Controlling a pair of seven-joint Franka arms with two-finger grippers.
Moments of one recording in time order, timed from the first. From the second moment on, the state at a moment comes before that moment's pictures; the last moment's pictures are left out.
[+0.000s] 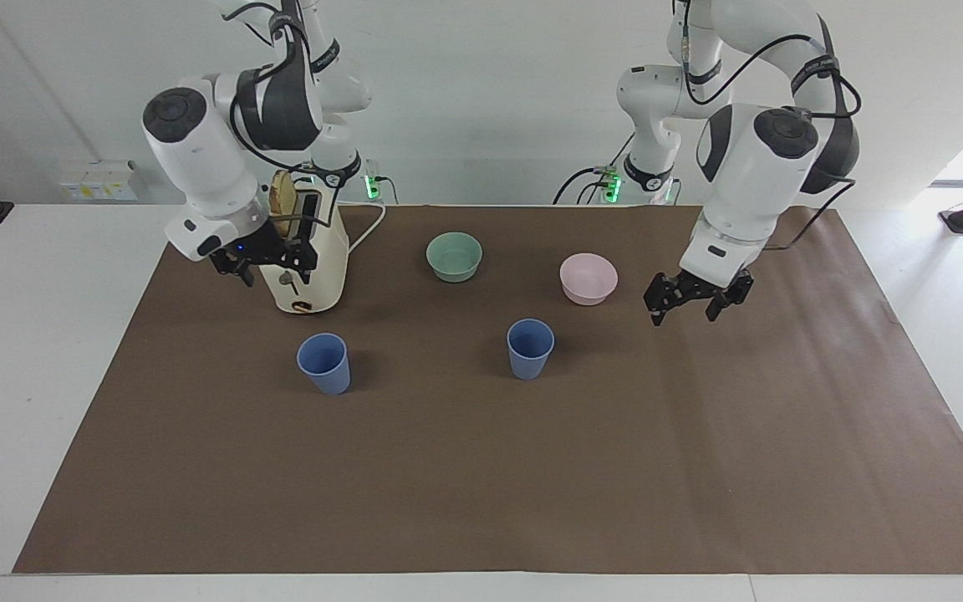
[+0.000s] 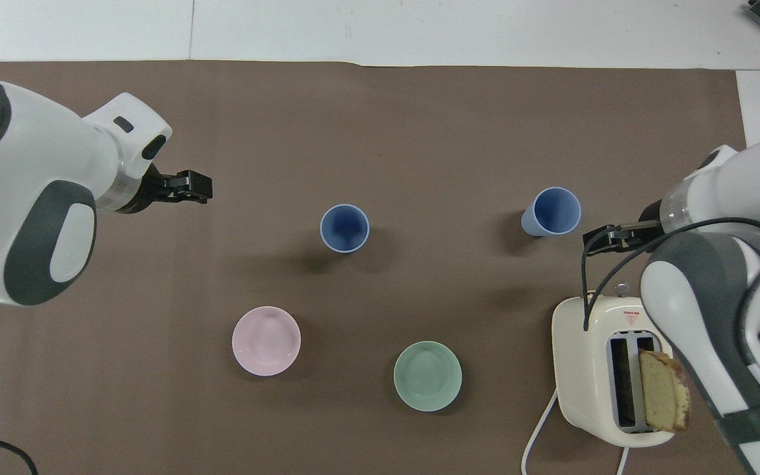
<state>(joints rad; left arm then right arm) -0.14 0.10 -0.10 -1.78 -0.01 1.96 -0.25 0.01 0.03 0.05 -1.96 0.02 1.92 0.01</state>
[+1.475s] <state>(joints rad) 0.03 -0.13 -0.10 -1.60 -0.01 1.54 0.08 0.01 0.22 0.04 -1.95 0.02 2.19 0.01</state>
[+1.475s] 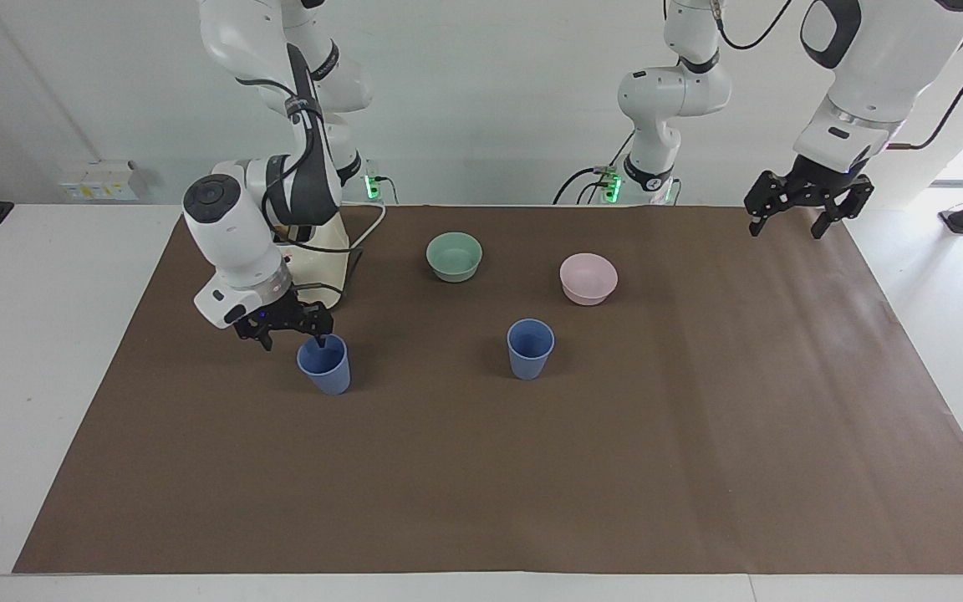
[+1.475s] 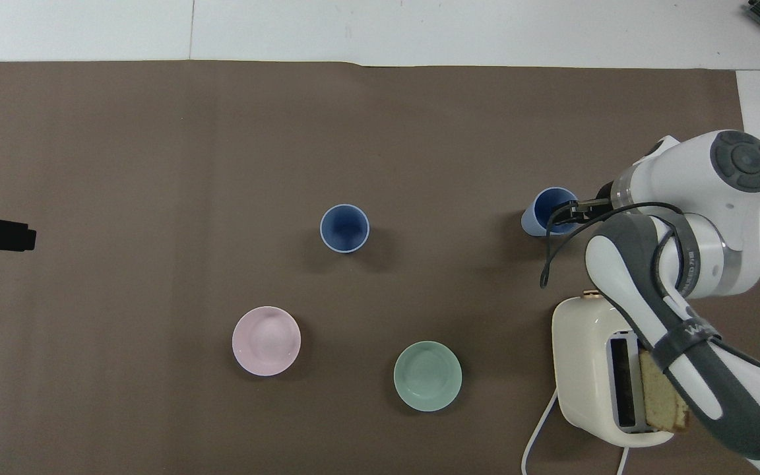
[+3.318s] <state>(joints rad) 0.04 -0.09 -0.09 -1.55 -0.02 1.49 0.09 0.46 0.24 0.08 -1.52 0.10 1.89 0.73</state>
